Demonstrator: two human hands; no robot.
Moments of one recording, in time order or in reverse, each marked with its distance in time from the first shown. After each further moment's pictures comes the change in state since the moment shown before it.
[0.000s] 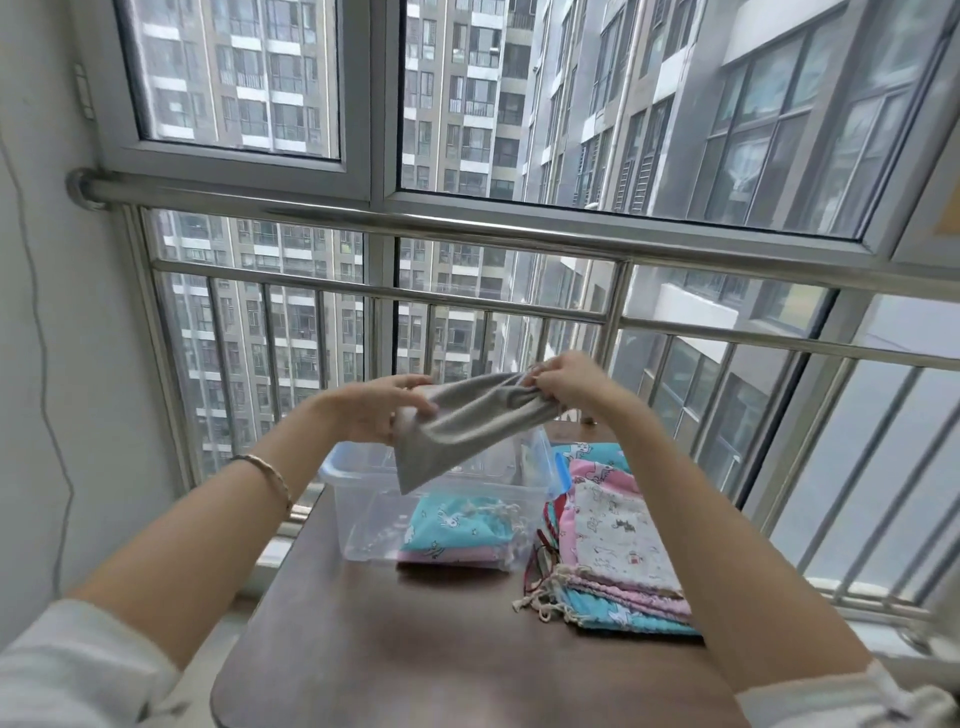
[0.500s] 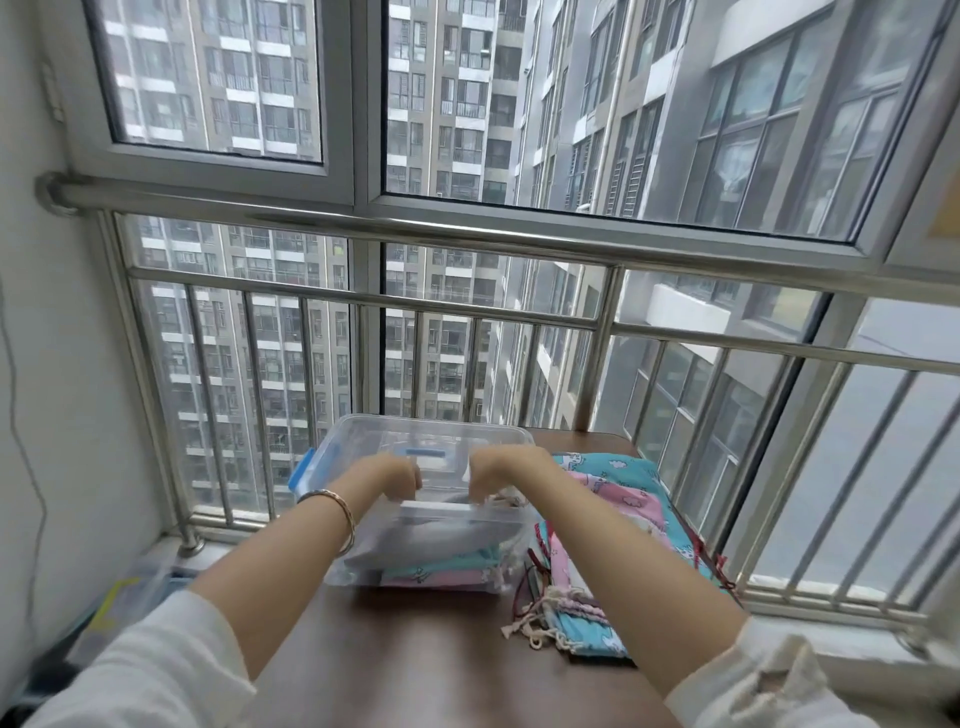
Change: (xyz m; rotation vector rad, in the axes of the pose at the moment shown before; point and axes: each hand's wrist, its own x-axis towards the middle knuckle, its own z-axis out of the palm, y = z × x) left_hand 0.060 -0.049 0.030 1.367 0.187 -0.361; right_hand 0.033 0.012 0.097 -0.792 -0.495 0.072
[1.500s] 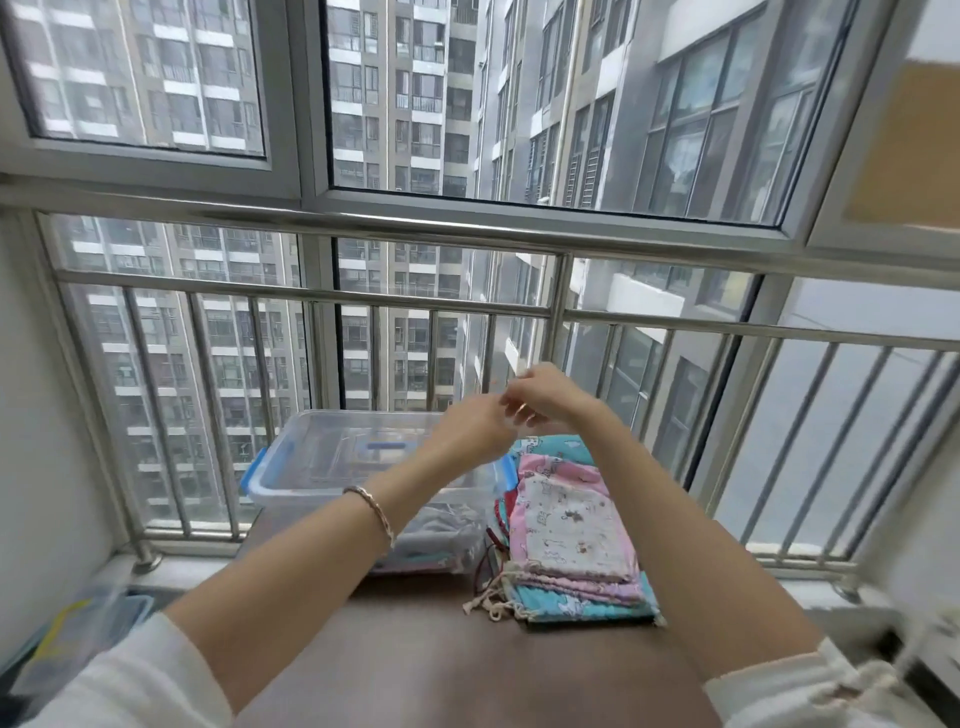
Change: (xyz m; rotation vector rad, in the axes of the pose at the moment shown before) left_hand -0.038 0.141 -0.024 -0.310 0.560 0.365; right_hand -0.073 0.095 -0.032 0.930 0.467 0.028
